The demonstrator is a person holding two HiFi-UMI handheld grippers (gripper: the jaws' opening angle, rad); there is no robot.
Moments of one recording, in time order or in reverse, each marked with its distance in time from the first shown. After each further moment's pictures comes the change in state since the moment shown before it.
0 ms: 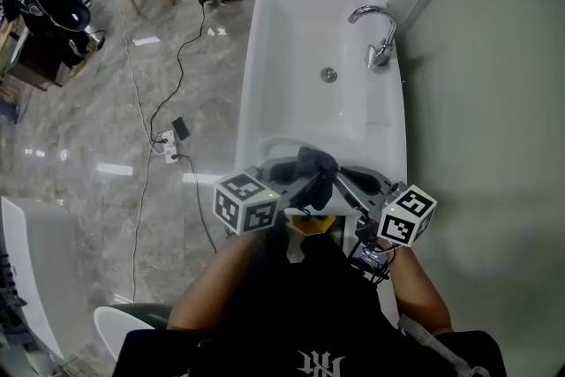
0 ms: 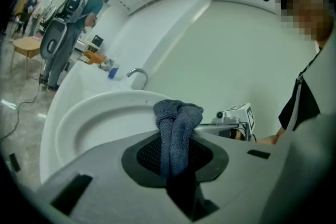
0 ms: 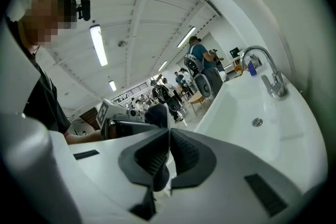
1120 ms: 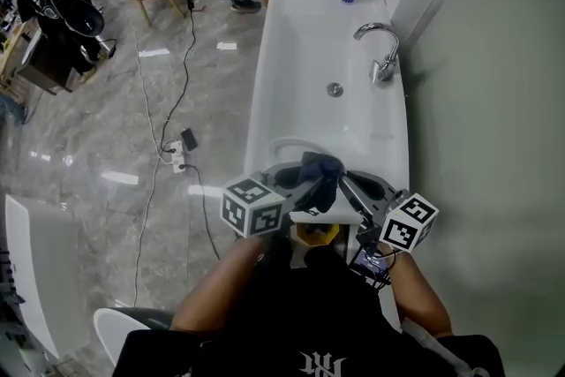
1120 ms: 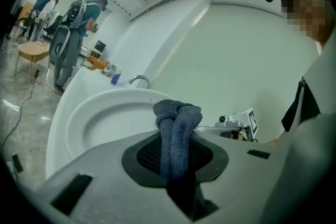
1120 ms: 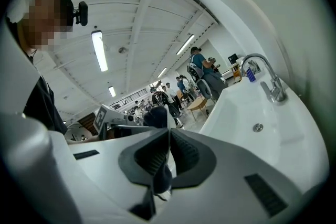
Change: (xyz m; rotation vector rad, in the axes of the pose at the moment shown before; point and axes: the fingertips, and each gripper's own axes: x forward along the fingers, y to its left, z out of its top) left arm -0.011 -0.010 0.017 0.013 -0.045 0.038; right arm -0.008 0.011 0.019 0.002 -0.086 -0.008
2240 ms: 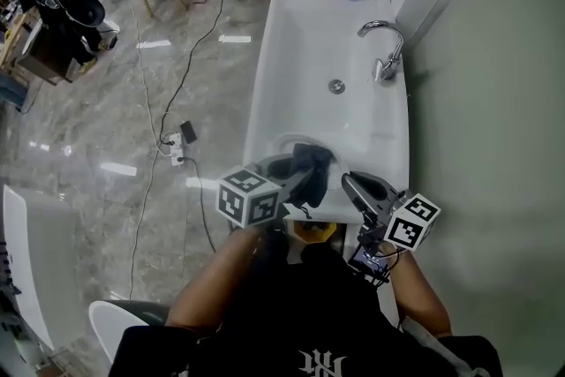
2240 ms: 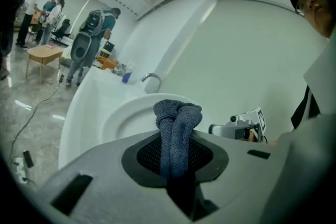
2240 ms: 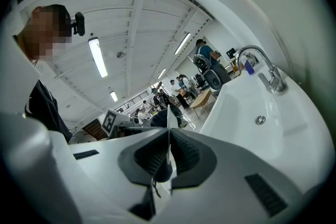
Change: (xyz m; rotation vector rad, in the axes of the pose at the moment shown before) left arm -0.006 0.033 -0.009 -0.023 0.027 0.101; right arm -0.004 -0.005 -0.008 0.079 -0.003 0.040
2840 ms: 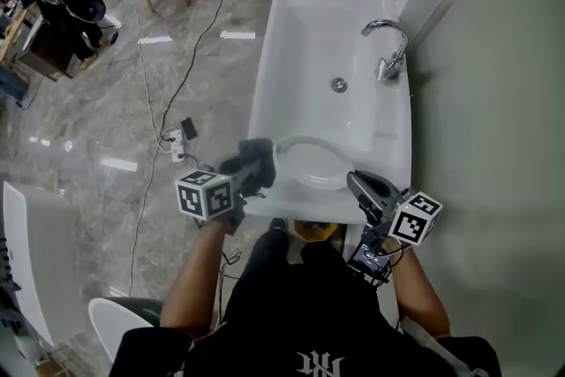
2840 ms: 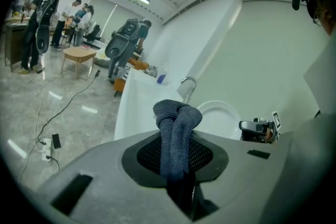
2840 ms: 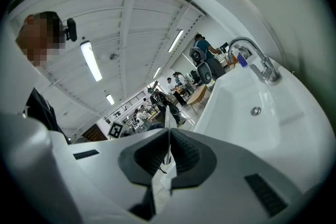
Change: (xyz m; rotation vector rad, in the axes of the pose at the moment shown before) left arm -0.075 0.105 -0.023 -0.143 -0.023 0.264; right arm -0.002 -0.025 -0.005 0.087 0.023 -0.024
